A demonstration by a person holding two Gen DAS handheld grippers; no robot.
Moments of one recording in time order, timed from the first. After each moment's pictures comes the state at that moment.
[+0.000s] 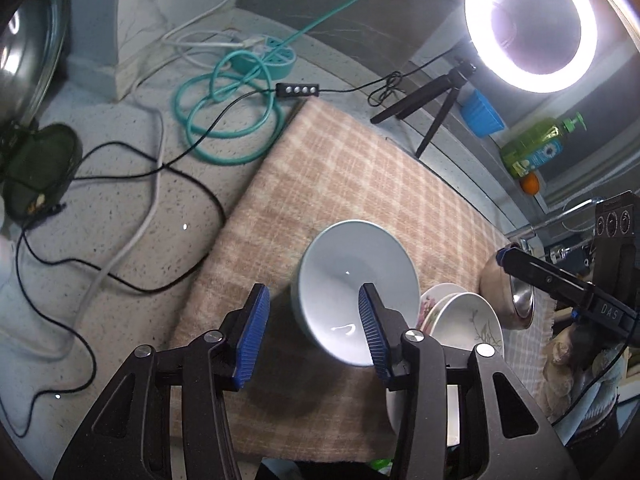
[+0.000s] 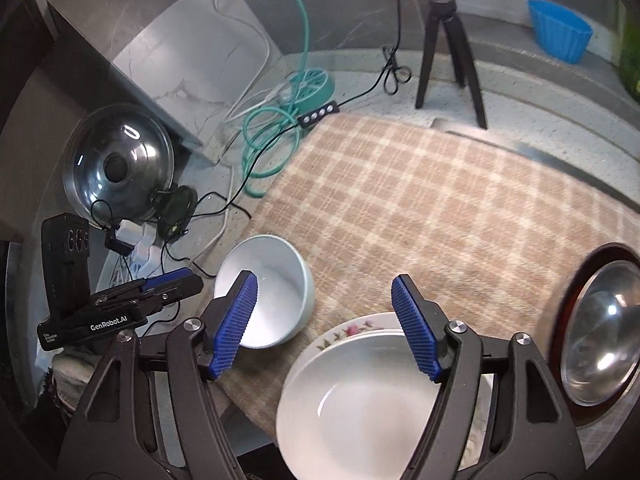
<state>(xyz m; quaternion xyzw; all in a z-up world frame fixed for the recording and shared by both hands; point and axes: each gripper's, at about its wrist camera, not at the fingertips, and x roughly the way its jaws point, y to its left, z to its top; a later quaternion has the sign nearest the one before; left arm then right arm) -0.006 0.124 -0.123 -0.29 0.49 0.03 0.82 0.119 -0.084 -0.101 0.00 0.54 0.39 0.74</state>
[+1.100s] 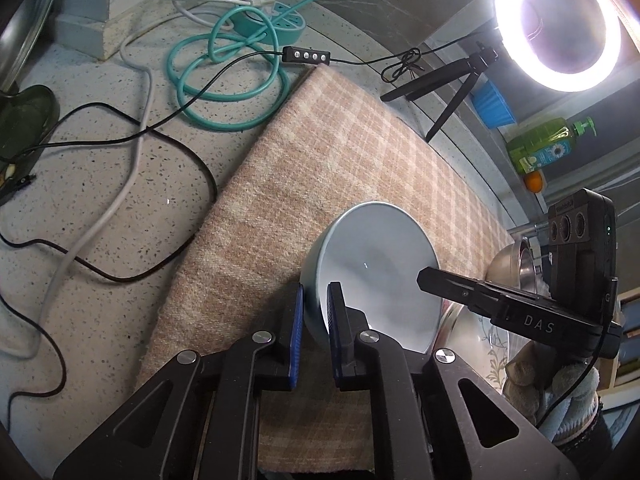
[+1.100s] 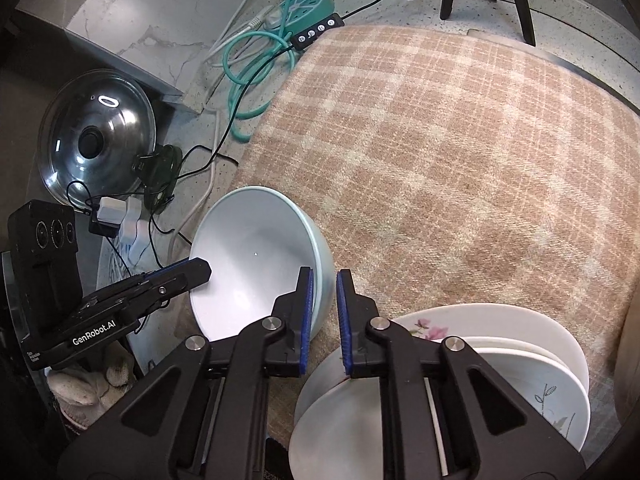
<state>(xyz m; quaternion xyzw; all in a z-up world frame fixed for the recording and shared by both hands) 0.005 0.126 -0.155 -0.32 0.52 0.02 0.79 0.121 -0.041 -0.173 0.00 0.62 0.38 0.68</state>
